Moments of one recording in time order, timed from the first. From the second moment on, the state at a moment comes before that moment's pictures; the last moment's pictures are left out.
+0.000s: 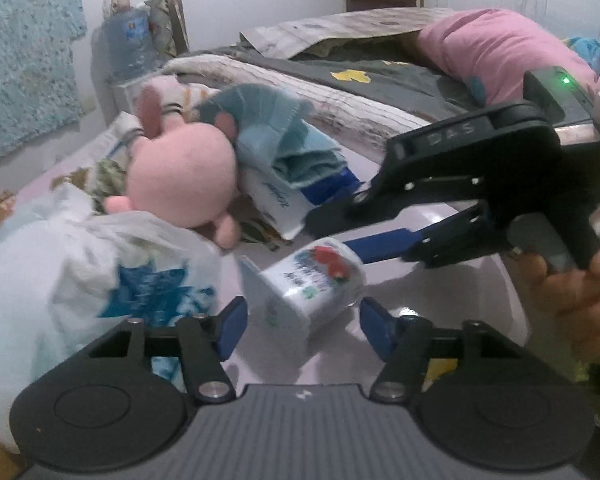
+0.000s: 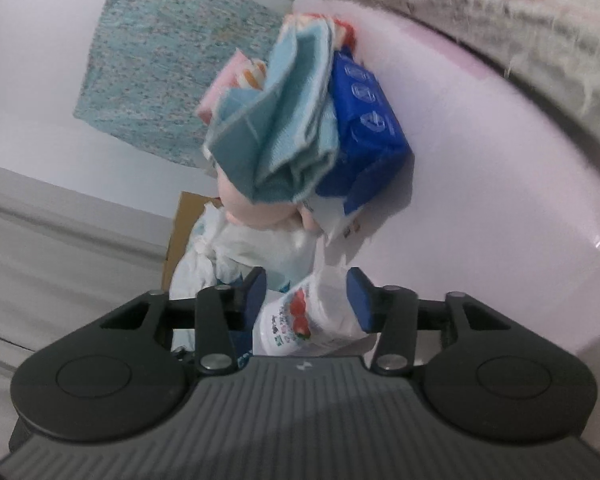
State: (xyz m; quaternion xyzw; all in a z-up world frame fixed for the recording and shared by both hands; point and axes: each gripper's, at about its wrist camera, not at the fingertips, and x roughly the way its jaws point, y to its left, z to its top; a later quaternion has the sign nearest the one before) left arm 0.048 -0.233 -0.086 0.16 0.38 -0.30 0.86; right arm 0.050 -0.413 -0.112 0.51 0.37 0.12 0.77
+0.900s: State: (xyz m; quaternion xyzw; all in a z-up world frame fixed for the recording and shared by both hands) left arm 0.039 -0.307 -0.081 0.25 0.27 -0.39 0.85; right arm 0.047 -0.457 -0.107 0.50 0.34 0.06 0.80
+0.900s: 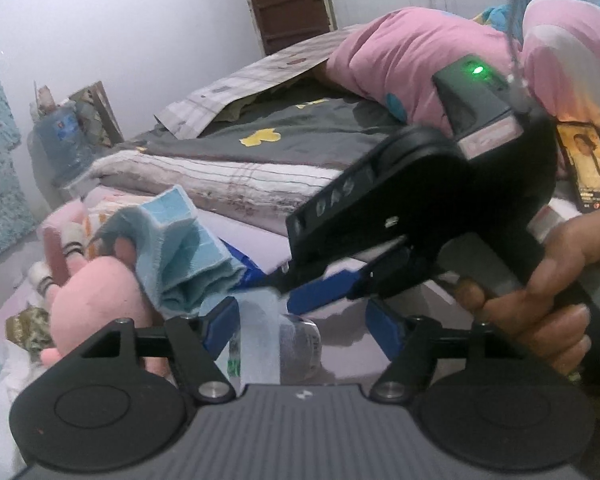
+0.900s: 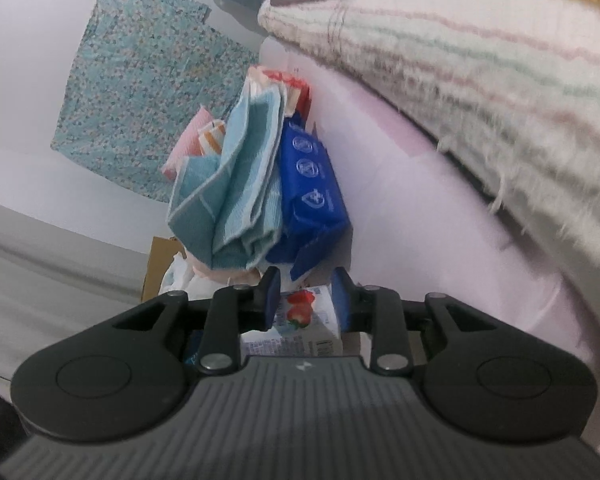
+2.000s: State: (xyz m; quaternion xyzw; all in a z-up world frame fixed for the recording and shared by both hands) left arm 0.053 -0.238 -0.076 0.21 0.38 -0.32 0.84; right arm 0.051 -0.386 -0.109 0.50 0.38 0.20 0.75
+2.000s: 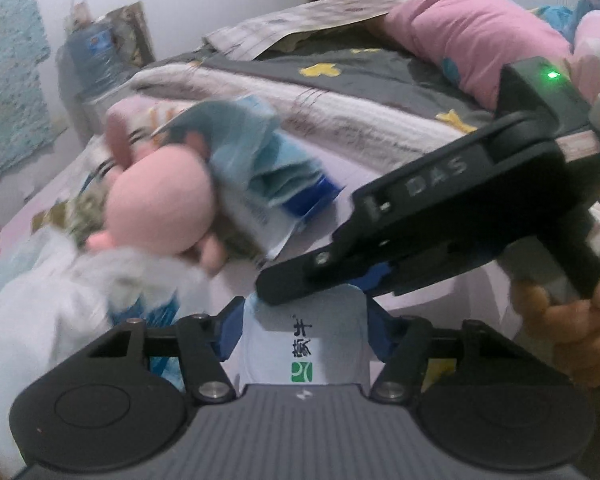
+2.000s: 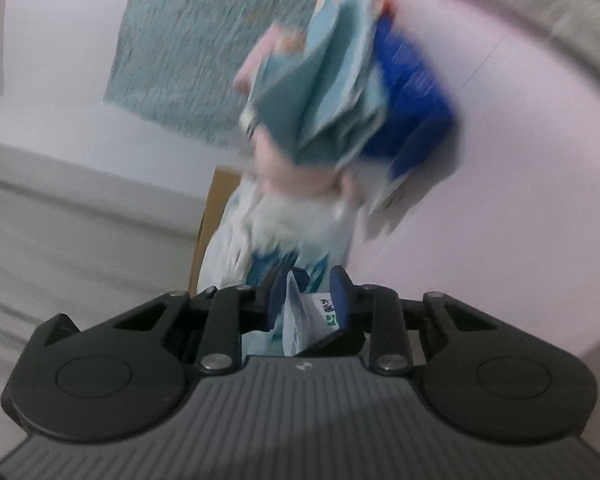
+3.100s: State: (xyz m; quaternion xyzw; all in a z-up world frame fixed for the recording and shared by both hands) left arm 0.067 -0.199 -0.090 0.15 0.43 -0.31 0.83; right arm 0.148 -0.445 -0.052 0.38 0.37 0.05 0.84
